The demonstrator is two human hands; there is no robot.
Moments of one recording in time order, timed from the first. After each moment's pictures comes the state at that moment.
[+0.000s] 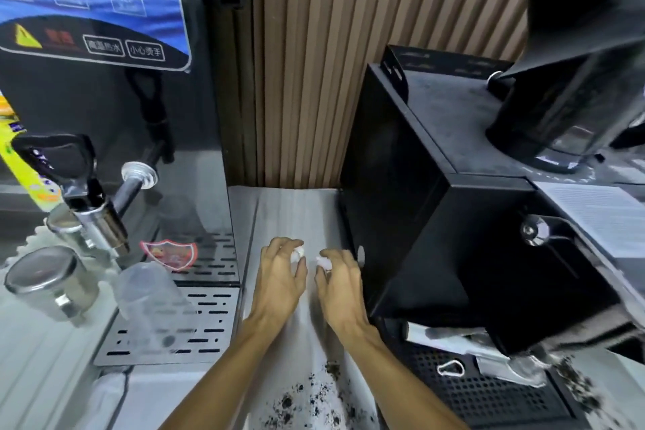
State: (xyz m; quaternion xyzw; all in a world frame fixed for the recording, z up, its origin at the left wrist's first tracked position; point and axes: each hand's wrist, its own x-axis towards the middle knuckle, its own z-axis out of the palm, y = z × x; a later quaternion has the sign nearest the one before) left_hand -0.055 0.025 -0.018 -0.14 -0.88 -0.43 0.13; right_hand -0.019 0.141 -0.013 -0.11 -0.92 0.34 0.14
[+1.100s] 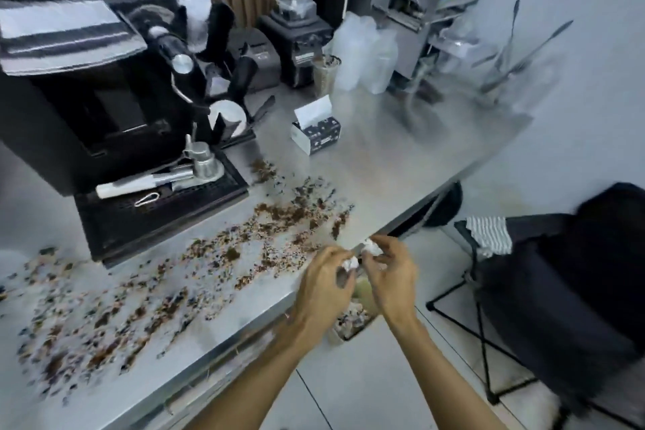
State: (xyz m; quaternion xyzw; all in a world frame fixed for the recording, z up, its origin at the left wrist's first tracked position) left_hand 0.465 0.325 -0.024 -0.45 -0.78 -0.42 -0.13; right_hand 0.562 0.419 -0.024 -0.43 -0.76 0.35 0.33
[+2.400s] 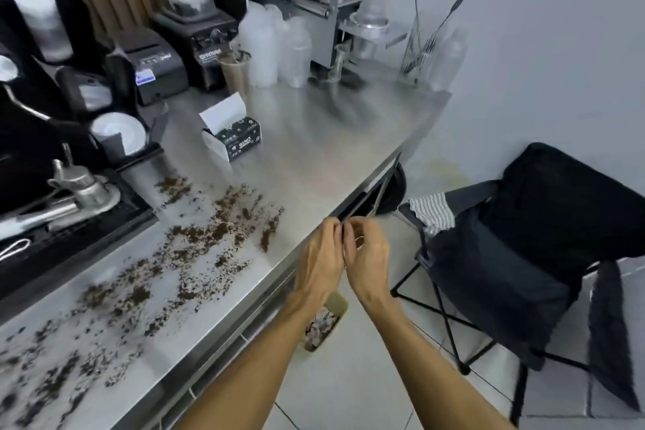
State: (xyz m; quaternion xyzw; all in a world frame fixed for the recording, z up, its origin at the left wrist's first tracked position) left_hand 0.516 0.447 -0.052 -0.53 -0.74 -0.41 -0.09; right_hand 0.599 0.492 -0.050 -0.43 -0.74 0.28 0.43
